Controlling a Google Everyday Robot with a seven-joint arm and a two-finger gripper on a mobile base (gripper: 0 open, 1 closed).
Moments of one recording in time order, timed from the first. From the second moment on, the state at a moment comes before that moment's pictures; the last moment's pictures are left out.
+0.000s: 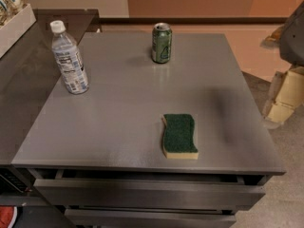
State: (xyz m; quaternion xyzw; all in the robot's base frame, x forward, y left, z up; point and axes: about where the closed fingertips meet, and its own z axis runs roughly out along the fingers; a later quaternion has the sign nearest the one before) arm 0.438 -0.217 0.976 -0.60 0.78 -0.03 0.16
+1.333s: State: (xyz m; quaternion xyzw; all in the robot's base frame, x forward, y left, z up) arm 0.435 -0.187 0.952 -0.62 0.76 0.02 0.19
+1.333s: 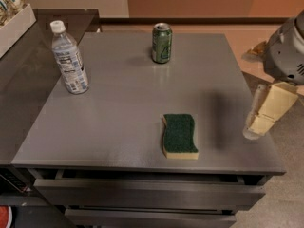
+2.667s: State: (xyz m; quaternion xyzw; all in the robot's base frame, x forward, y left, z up) arm 0.426 -0.103 0.861 -0.64 0.71 0.12 0.26
